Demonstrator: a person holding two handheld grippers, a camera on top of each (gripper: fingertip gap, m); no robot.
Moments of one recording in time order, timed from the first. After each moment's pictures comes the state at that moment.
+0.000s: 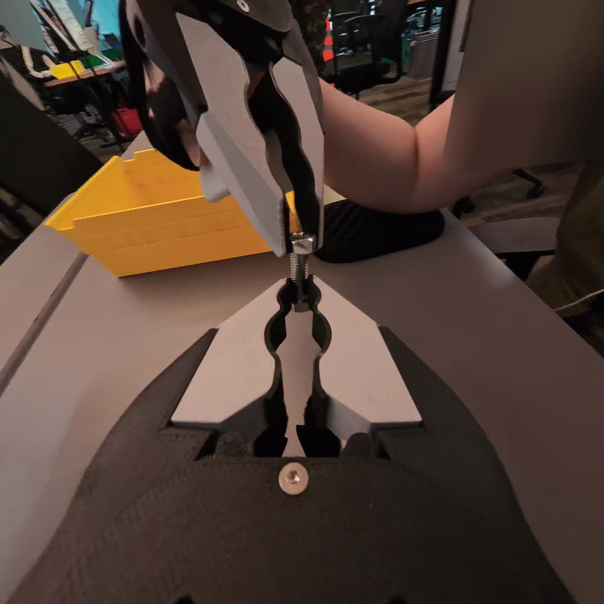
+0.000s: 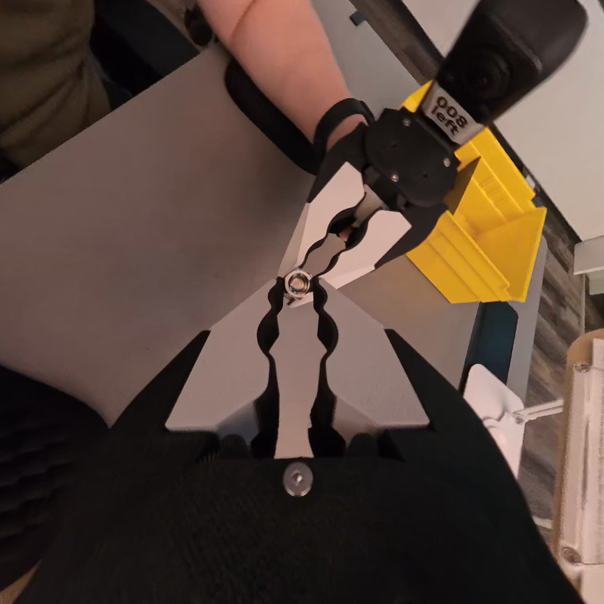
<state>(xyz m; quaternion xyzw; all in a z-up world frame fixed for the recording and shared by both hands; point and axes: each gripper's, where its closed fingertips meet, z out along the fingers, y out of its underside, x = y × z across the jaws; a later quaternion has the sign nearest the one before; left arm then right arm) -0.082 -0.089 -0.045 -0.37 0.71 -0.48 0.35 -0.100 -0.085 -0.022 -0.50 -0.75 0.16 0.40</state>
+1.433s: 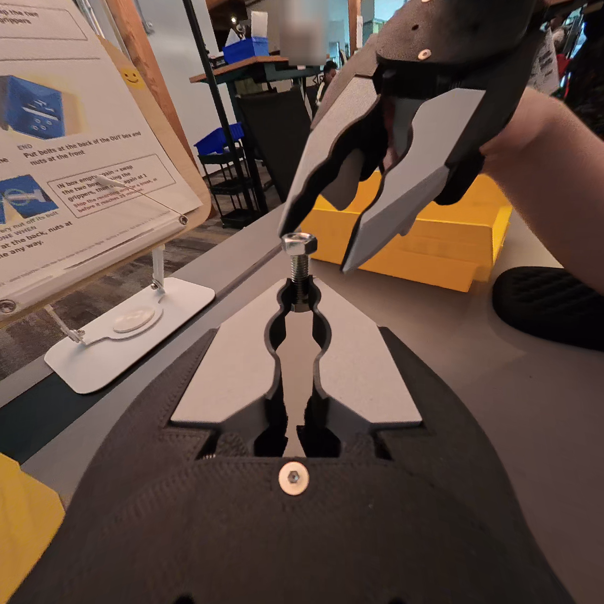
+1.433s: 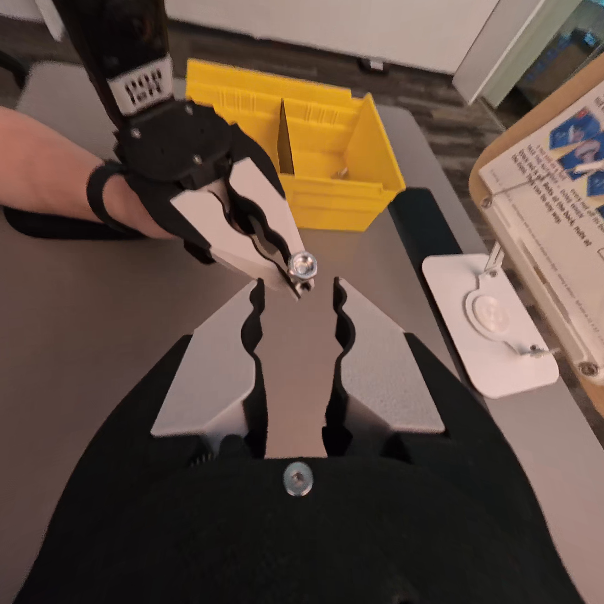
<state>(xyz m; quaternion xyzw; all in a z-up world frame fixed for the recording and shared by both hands) -0.089 0.024 -0.007 -0.54 0.51 -0.37 0.56 -0.103 0.021 0.013 -0.72 -0.47 0.16 0.48</state>
